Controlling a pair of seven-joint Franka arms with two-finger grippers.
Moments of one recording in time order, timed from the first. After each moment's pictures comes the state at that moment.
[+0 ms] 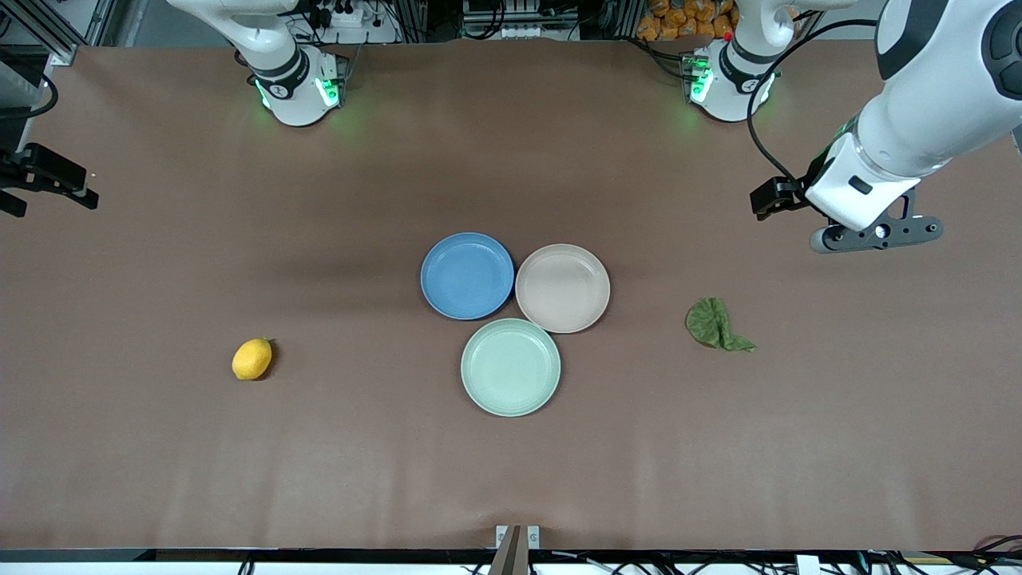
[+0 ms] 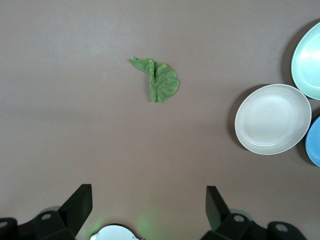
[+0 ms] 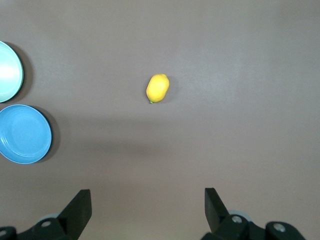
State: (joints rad) left arm -0.17 0.09 -0.11 -1.55 0.00 1.49 -0.36; right arm -0.04 0.01 -0.06 -1.51 0.05 1.50 -0.17
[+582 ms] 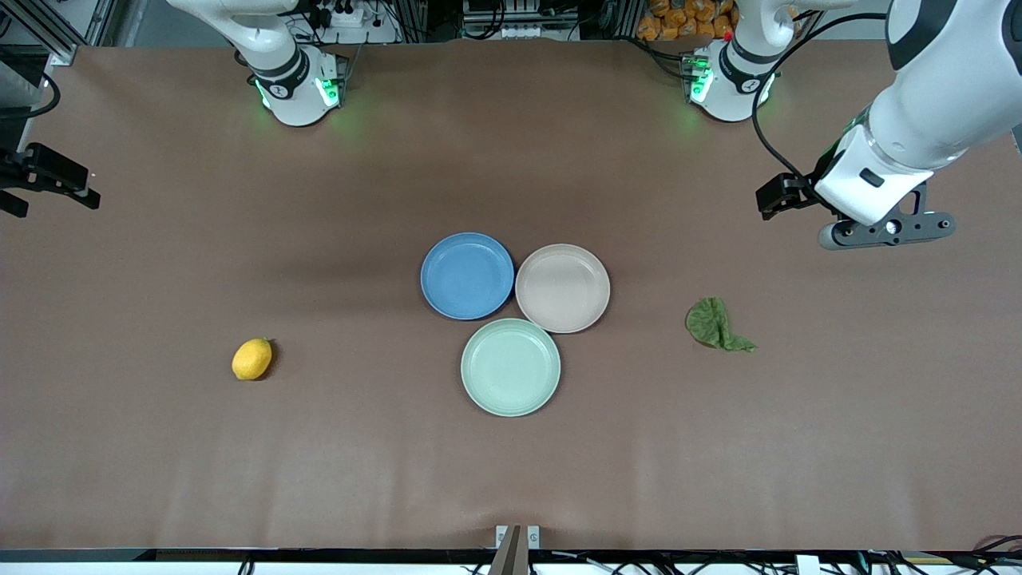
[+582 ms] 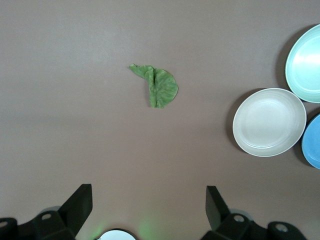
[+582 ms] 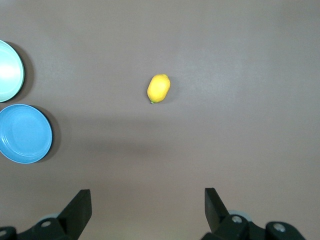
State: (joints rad) left arm -0.16 0.09 -0.11 -1.53 0.01 1.50 -0.33; right arm -0.03 0.01 -0.06 -1.51 0.05 1.50 -0.17
